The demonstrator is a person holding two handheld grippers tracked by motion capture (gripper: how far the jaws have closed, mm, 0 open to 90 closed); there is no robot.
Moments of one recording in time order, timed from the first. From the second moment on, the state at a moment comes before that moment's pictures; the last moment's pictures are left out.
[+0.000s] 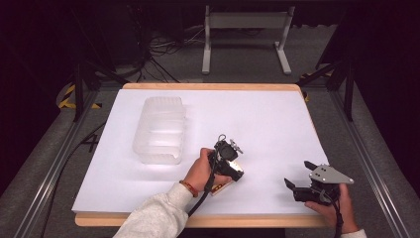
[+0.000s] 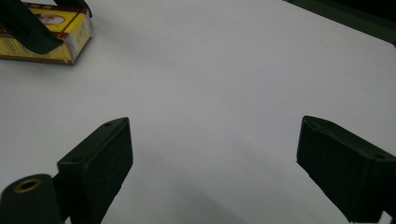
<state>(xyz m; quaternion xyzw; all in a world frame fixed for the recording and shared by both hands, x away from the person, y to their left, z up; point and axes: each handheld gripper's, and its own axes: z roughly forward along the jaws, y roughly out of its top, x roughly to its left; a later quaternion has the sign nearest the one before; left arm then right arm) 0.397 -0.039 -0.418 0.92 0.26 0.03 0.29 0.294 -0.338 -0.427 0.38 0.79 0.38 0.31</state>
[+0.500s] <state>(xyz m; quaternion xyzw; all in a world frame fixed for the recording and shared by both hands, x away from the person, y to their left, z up) 0.389 -0.005 -0.384 0.90 0.25 0.07 0.35 0.294 -0.336 -0.427 0.37 0.79 0.38 0.31</state>
